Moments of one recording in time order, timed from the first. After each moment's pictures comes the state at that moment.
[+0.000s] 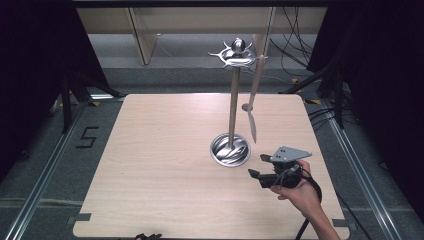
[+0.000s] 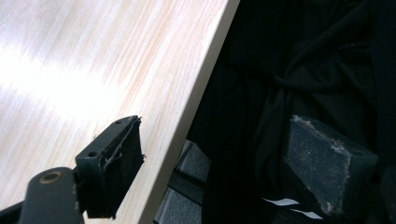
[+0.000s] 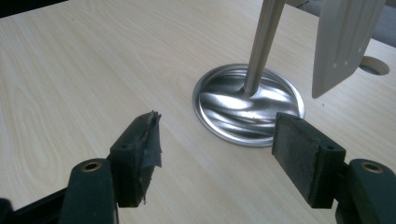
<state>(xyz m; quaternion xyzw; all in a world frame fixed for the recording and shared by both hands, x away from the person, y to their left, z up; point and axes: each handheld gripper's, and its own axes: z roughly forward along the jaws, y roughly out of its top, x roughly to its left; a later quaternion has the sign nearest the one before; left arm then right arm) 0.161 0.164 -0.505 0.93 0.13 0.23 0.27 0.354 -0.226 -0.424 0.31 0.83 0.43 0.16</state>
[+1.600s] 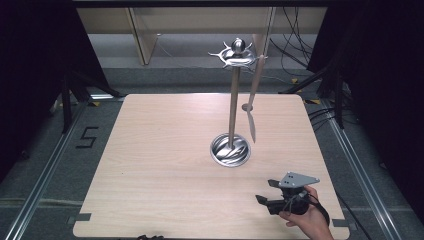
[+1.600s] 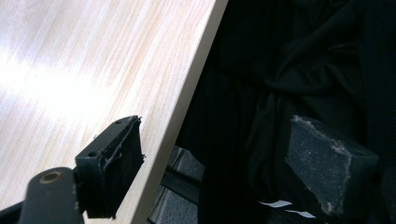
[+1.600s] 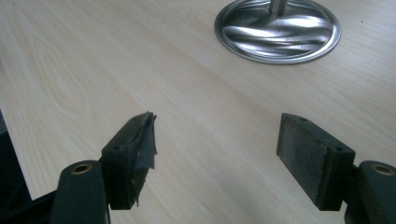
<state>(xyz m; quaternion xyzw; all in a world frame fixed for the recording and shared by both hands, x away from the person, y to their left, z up) 0.158 0.161 -0.507 0.93 0.12 0.23 0.26 0.309 -0.251 -0.472 0.34 0.83 0.42 0.12</state>
